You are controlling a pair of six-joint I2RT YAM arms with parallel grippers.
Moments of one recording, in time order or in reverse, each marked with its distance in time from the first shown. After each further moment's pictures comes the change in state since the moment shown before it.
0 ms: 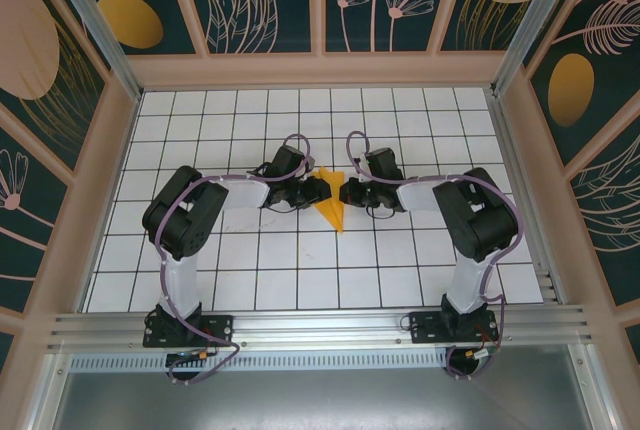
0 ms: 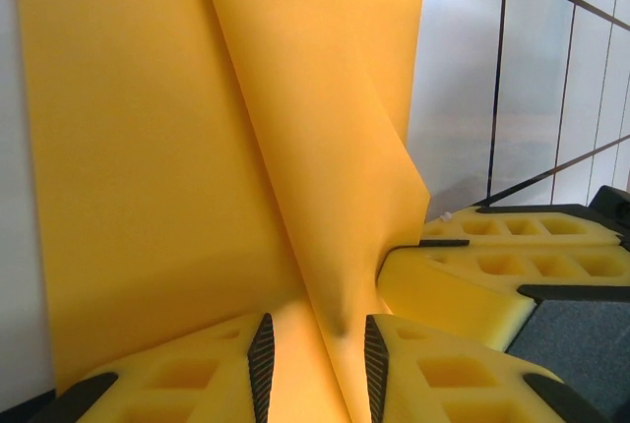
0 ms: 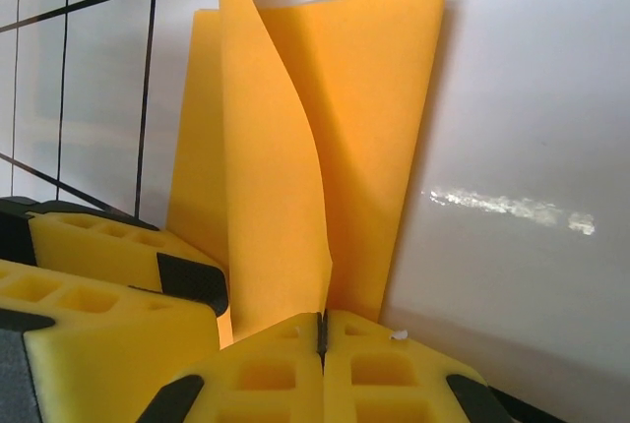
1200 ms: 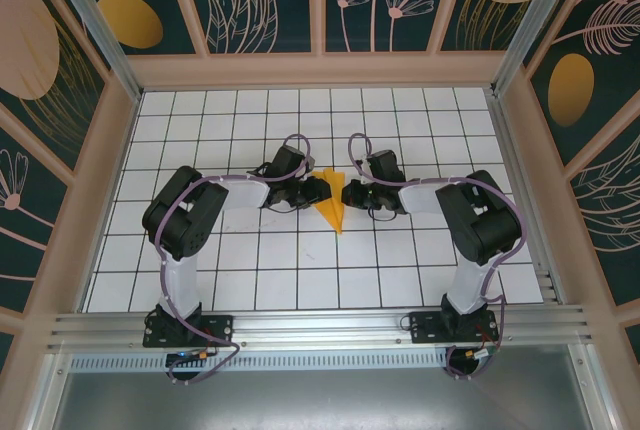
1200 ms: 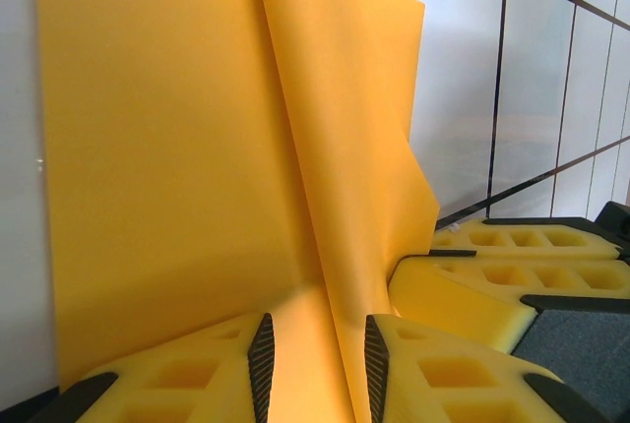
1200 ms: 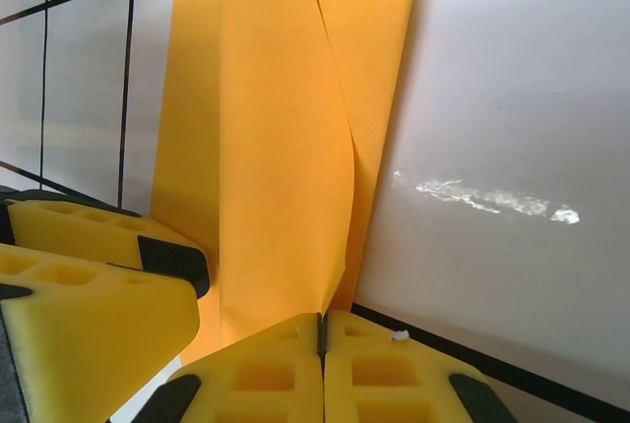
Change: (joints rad) left arm -0.001 -0.002 0.000 -0.003 -0.004 0.000; right arm 0.002 -0.029 -0.027 -0.014 0.029 0.005
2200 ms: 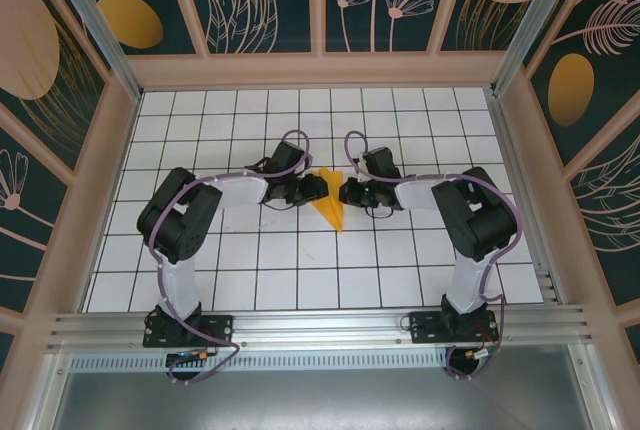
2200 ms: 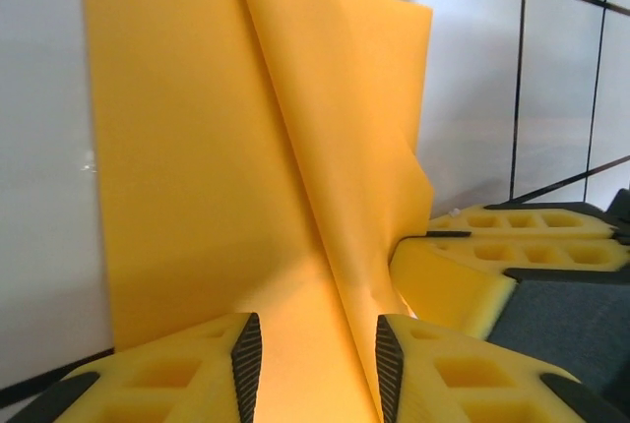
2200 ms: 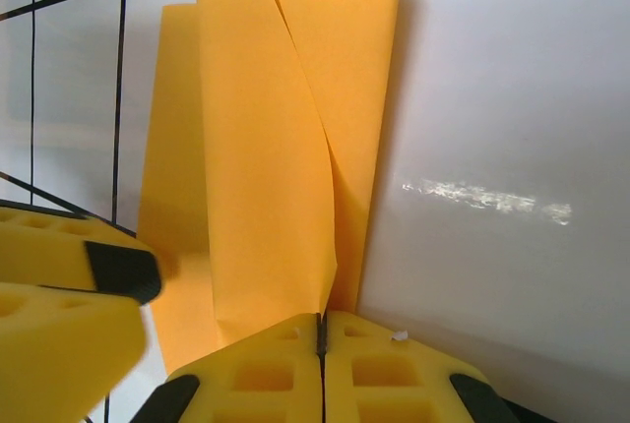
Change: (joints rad) left arm 0.005 -0.051 0.047 -0.148 -0.071 0.069; right arm 0.011 0.038 0.052 -0.043 0.008 -0.004
